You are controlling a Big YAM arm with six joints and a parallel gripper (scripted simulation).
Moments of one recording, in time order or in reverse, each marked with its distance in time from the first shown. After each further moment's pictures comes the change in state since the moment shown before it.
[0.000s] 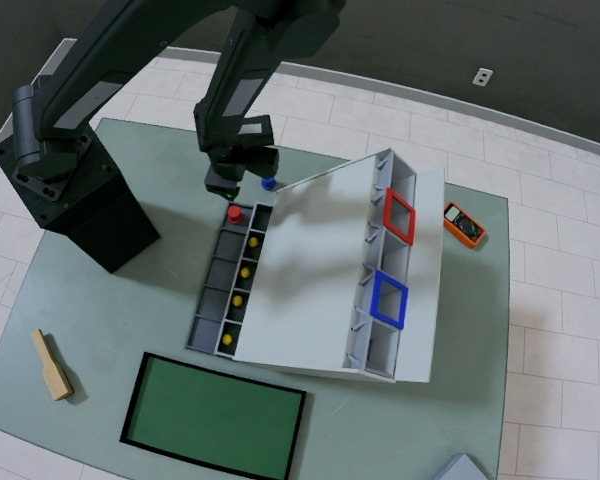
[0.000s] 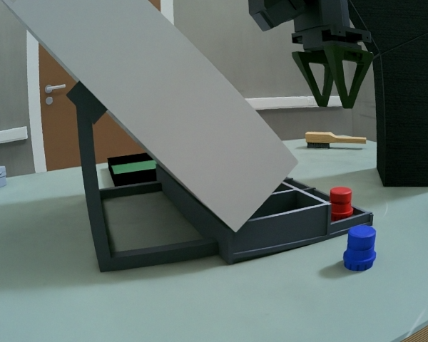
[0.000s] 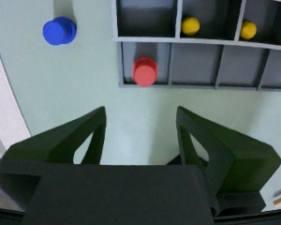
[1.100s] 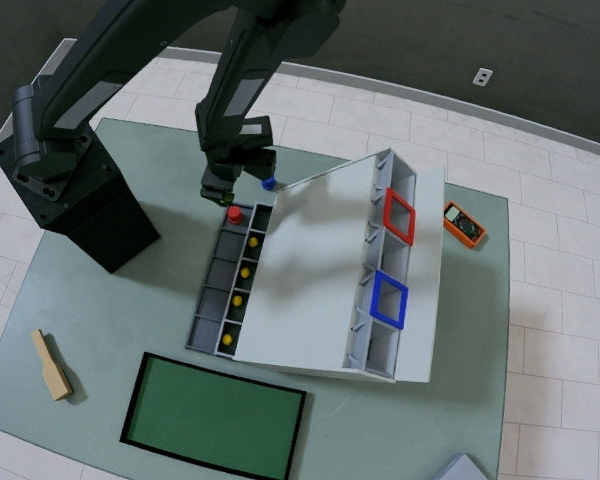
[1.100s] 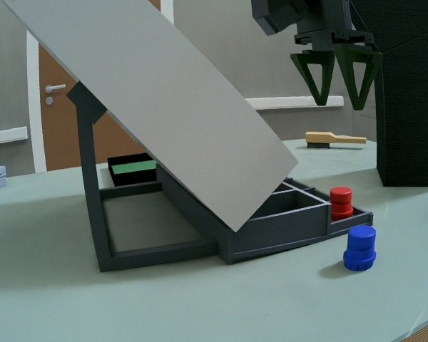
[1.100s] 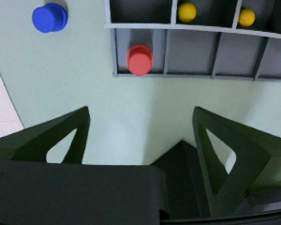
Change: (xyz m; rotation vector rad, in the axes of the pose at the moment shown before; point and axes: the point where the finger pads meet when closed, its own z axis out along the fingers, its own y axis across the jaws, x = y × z) arm 0.011 -0.005 0.000 0.022 0.049 -0.010
